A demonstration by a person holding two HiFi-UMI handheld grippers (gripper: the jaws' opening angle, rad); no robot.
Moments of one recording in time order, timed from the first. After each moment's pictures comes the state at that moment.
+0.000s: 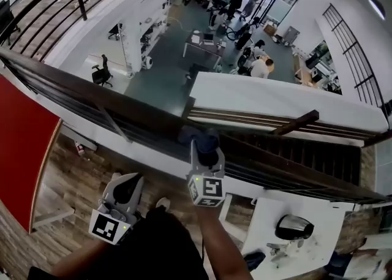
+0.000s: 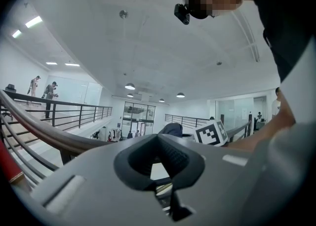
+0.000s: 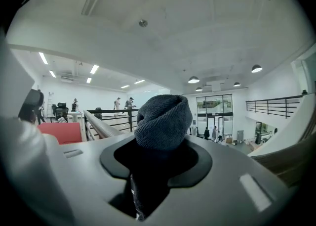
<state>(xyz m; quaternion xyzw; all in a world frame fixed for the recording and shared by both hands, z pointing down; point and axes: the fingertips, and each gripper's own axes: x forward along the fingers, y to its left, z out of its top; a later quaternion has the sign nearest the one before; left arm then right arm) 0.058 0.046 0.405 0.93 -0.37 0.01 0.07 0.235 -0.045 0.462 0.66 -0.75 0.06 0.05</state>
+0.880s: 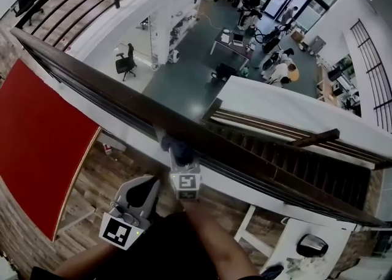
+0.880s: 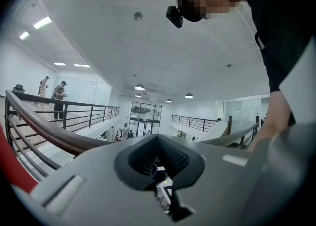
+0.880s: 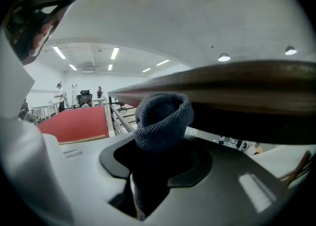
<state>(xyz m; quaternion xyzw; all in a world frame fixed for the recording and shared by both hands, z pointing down) -0.093 -0.049 0.403 0.91 -0.40 0.00 0.08 -0.036 -0.157 0.608 0.54 -0.82 0.11 0.14</state>
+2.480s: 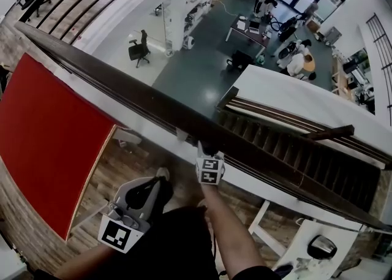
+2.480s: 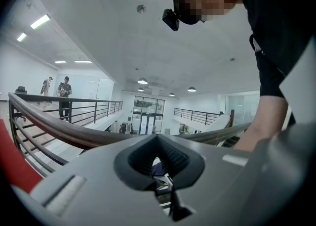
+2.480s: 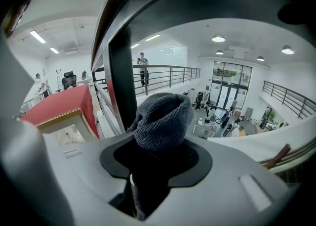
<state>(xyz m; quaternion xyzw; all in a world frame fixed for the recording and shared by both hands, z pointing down) -0.151 -0.064 0.414 0.90 -0.41 0.04 0.10 0.002 -0.187 0.709 0.58 -0.75 0.20 0.25</state>
